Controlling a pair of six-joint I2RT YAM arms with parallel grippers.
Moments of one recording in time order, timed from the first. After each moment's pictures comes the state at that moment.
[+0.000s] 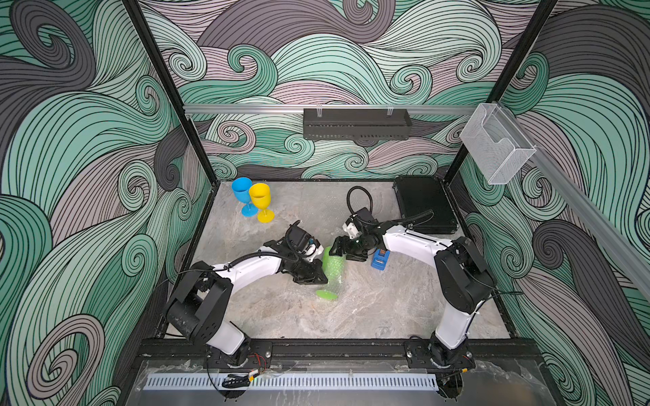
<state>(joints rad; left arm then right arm) -0.59 1.51 0.84 -0.51 0.64 -0.50 0.61 1.83 1.19 -0.48 -0.42 0.60</state>
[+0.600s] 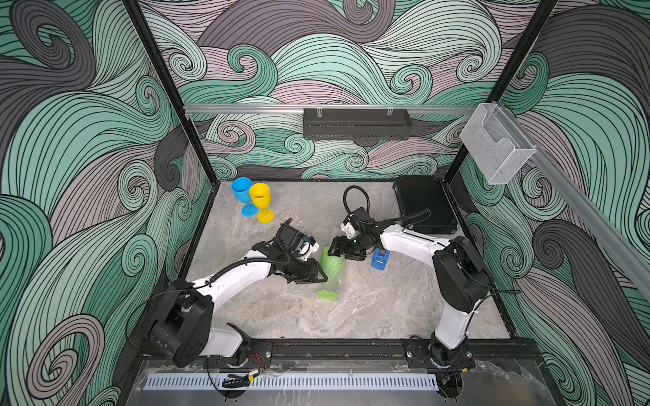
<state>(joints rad) -0.51 1.34 0.85 -0.58 0.63 -0.44 0.63 1.83 1.22 -0.51 -0.39 0.58</state>
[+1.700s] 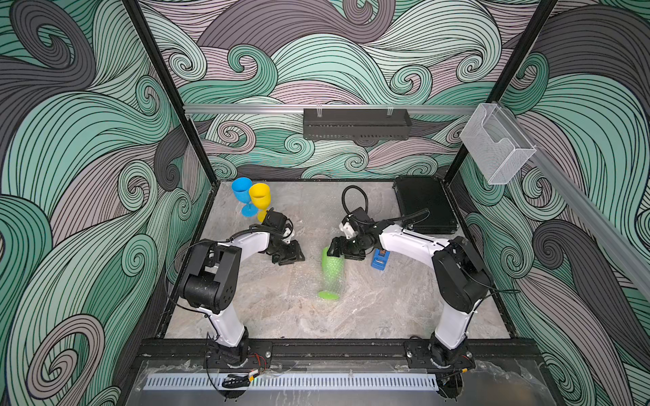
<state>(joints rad) -0.27 1.73 0.99 -0.56 0.44 -0.36 0.63 1.84 1.22 -0.51 -0.38 0.56</state>
